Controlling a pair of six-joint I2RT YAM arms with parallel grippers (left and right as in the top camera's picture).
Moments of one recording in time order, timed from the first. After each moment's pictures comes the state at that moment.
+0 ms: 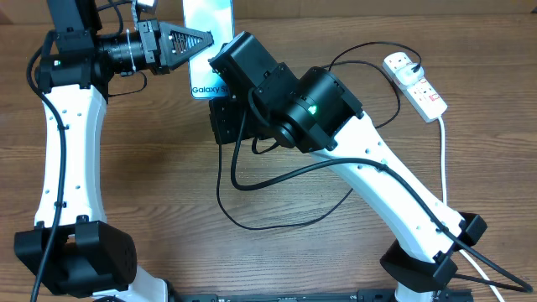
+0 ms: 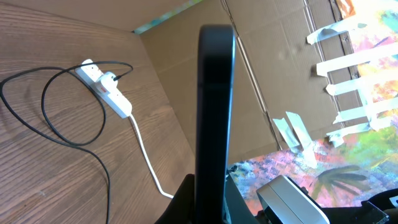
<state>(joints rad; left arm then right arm) 0.12 1.75 1.75 -0.66 1.42 -0.47 0.84 1.94 2.36 -1.35 -0.12 0.56</state>
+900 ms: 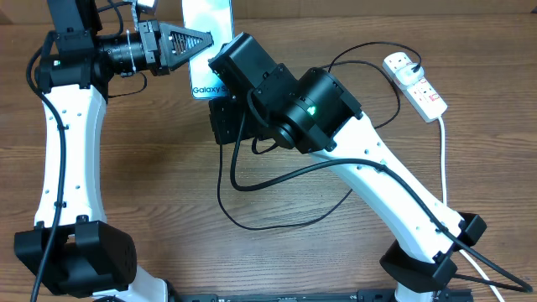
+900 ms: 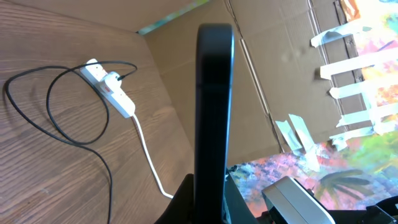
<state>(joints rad) 0.12 1.75 1.75 -0.68 1.40 -0.46 0.84 1.94 2.35 -1.34 -0.09 0.56</state>
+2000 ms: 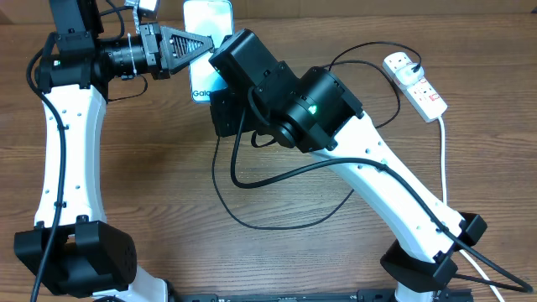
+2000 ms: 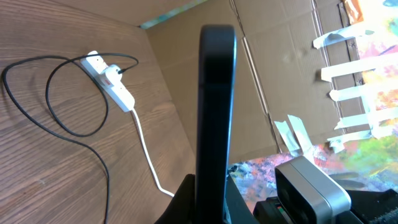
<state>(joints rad) 0.12 1.75 1.75 -0.73 1.40 -0.44 0.84 1.94 2.35 -1.31 -0.02 0.56</state>
